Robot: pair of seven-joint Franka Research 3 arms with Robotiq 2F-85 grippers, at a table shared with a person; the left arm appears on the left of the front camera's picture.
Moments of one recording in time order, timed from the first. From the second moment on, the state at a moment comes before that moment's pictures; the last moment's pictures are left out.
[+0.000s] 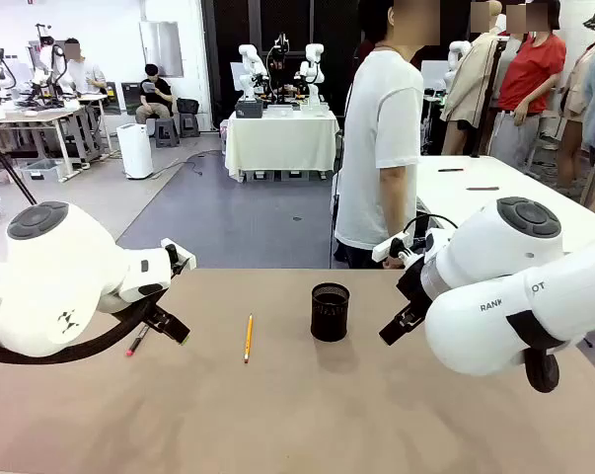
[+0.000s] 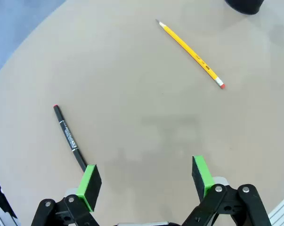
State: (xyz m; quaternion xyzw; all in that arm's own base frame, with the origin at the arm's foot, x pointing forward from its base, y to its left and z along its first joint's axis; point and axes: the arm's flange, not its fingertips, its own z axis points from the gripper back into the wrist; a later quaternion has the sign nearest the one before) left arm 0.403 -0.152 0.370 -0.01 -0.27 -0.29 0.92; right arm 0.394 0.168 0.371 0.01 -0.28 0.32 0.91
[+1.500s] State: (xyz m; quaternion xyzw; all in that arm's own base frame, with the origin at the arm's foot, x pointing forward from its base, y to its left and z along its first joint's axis) left arm 0.403 -0.152 0.370 -0.01 -0.27 -0.29 0.92; right arm 0.394 0.168 0.371 0.01 -0.28 0.32 0.91
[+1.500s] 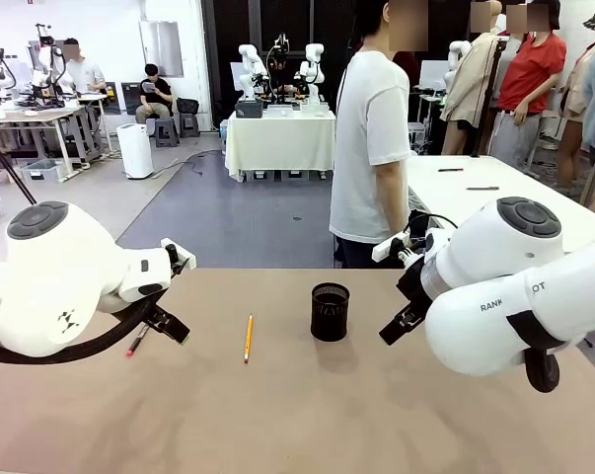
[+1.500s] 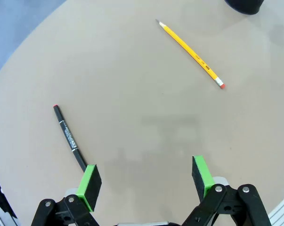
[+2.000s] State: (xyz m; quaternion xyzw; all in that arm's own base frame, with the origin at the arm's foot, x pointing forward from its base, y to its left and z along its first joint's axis) left arm 0.403 -0.152 0.370 -0.01 -0.27 -0.29 0.92; right arm 0.394 0.168 0.371 0.01 -0.28 0.32 0.91
